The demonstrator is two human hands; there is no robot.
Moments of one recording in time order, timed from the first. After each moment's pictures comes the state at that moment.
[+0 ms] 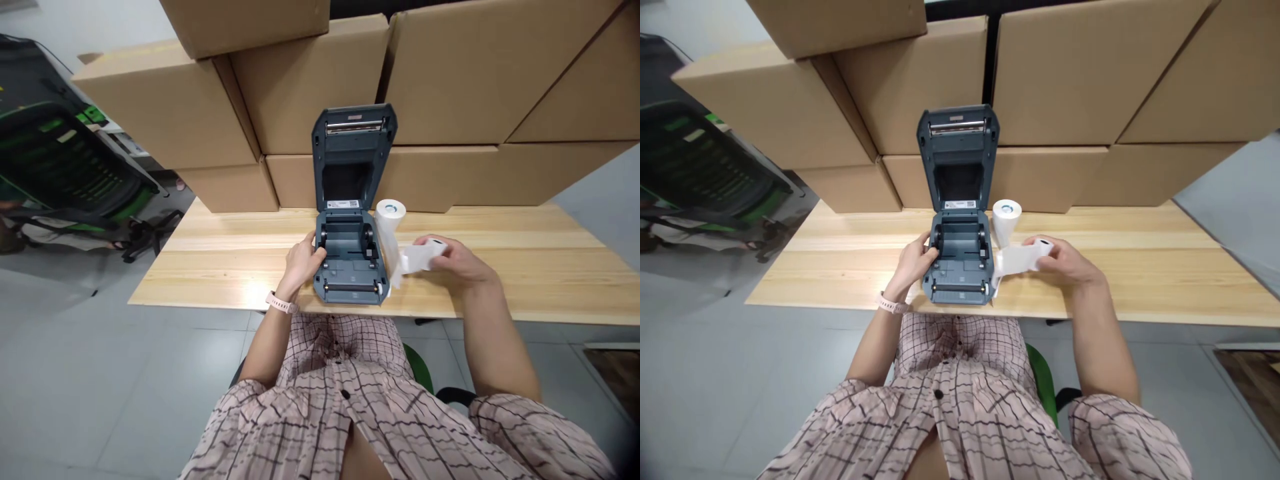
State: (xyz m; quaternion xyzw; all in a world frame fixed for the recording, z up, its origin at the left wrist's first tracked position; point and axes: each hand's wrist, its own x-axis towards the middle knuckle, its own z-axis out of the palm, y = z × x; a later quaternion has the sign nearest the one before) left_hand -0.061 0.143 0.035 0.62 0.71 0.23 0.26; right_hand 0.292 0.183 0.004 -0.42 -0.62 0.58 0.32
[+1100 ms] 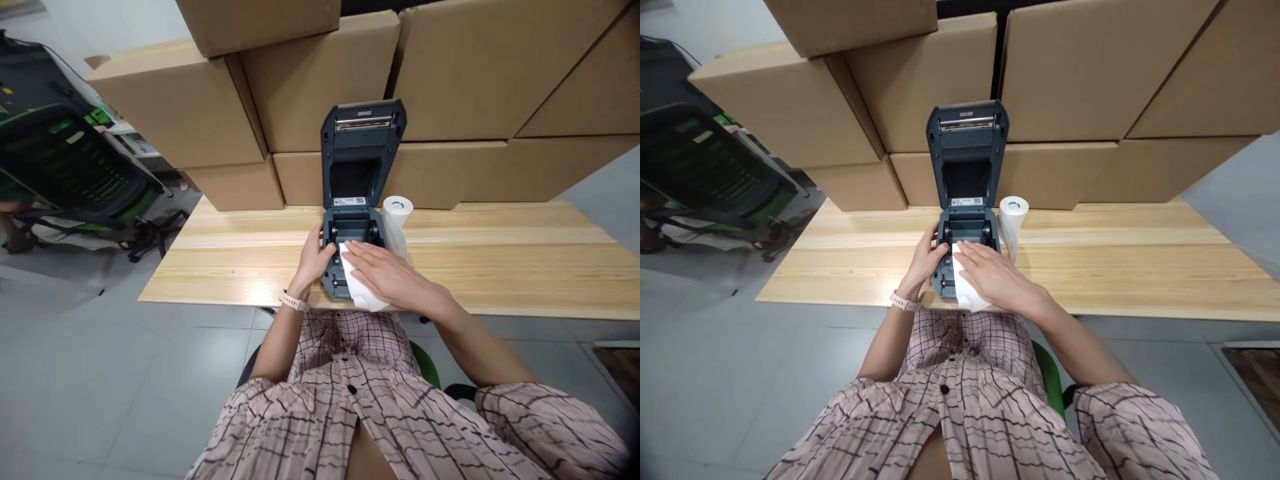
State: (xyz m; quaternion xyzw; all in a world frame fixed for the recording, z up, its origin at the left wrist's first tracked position) left_hand -0.060 0.150 -0.003 0.59 0.55 0.47 0.36; right_hand 0.156 0.134 0.029 -0.31 -0.93 0.11 0.15
